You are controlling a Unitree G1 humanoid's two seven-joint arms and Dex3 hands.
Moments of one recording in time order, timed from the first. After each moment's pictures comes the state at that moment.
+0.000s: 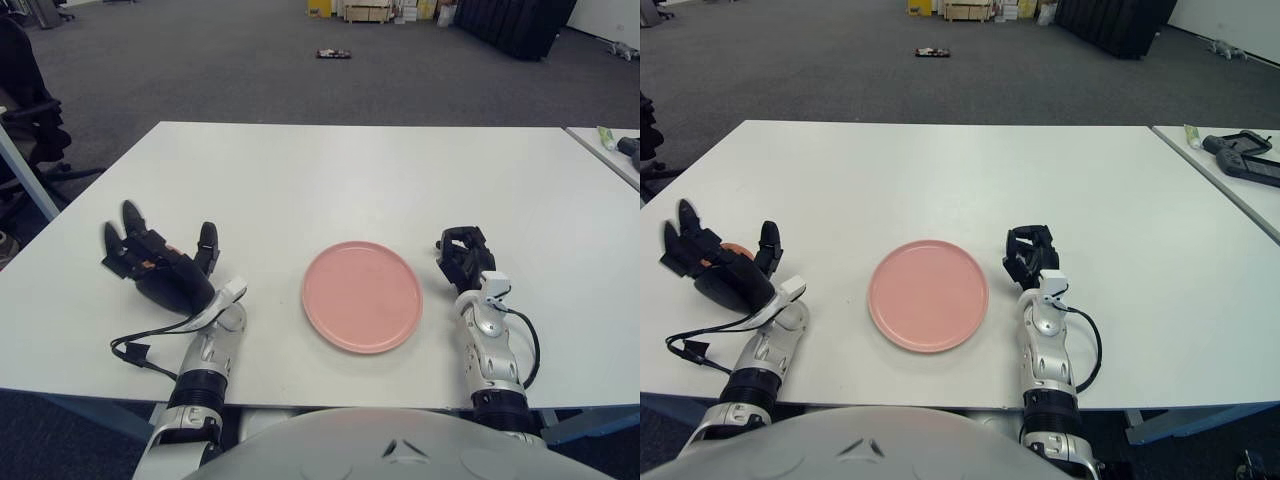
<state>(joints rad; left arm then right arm) -0.05 0.07 0.09 0.51 0.79 -0.24 1.45 0.06 0.06 -0.15 0.20 0.03 -0.10 -0.12</state>
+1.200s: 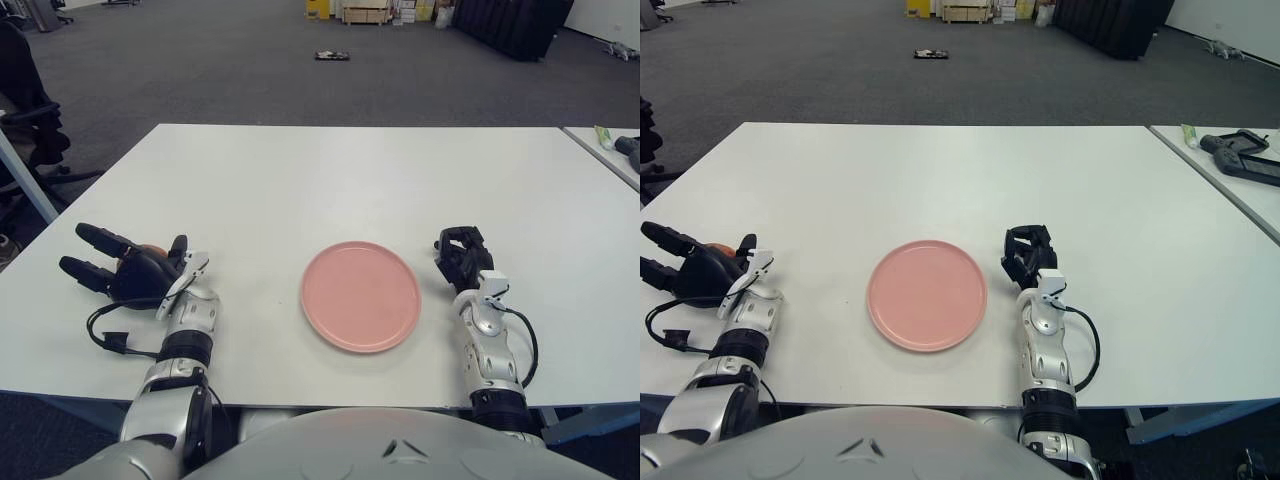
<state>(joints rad) -0.26 0.17 0.18 0.78 0.49 0.29 1.17 0.06 0.06 -0.15 0.19 0.03 -0.09 -0.13</state>
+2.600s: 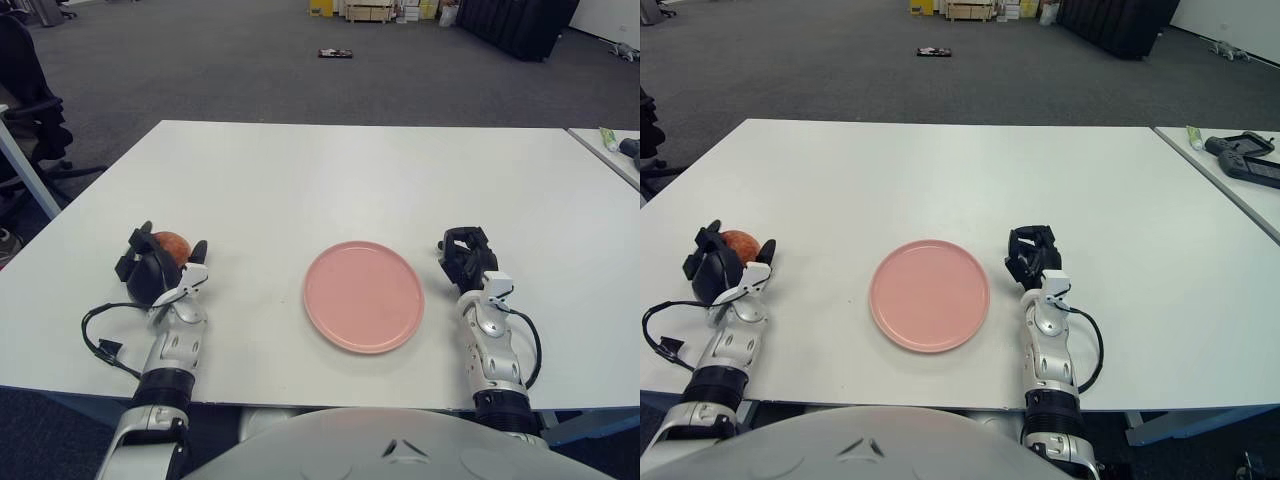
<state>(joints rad) 0.00 0.20 0.08 0.38 0.40 0.28 0.64 0.06 0.05 -0.16 0.19 0.04 -0.09 -0.13</state>
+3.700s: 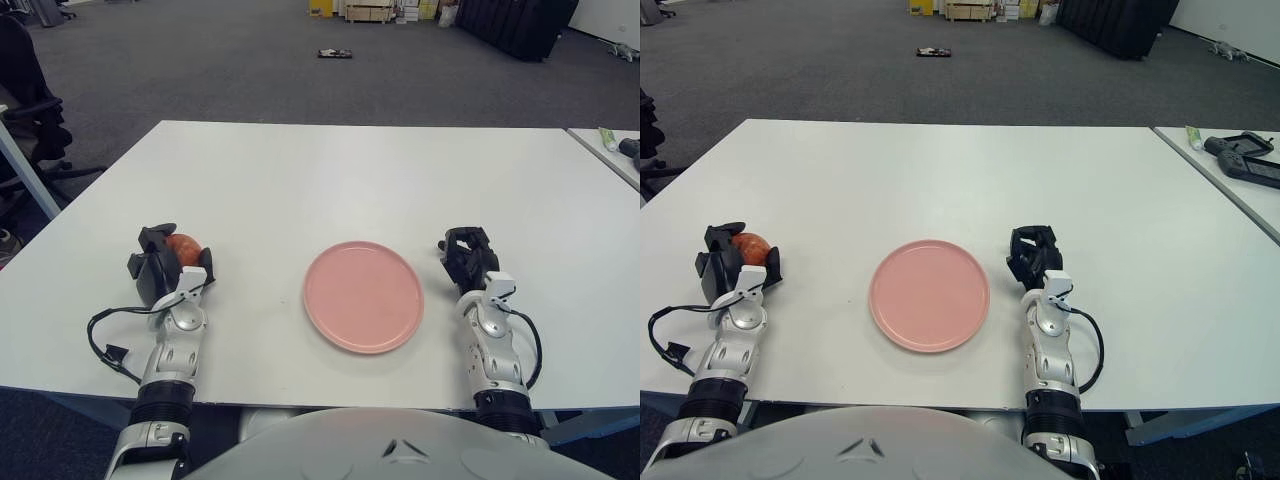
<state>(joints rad) 0.04 0.20 0.09 0.33 0.41 0.20 0.58 0.06 0.05 -0.17 0.18 0.06 -0.09 -0.12</state>
